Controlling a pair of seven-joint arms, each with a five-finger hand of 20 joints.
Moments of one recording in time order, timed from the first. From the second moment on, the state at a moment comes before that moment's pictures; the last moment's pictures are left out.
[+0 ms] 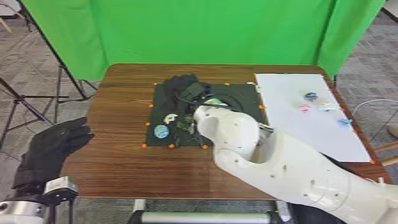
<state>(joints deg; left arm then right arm) 153.0 -39.7 -108.8 -128.4 31.7 20.3 28.7 -50.2 -61.5 27.3 -108.6 -127.8 -11.0 31.8</state>
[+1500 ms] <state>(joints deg) 149.4 -40.7 -101.5 -128.6 32.5 20.8 27.5 -80.5 -34.8 67.1 -98.5 -123.2 -15.0 51.8</state>
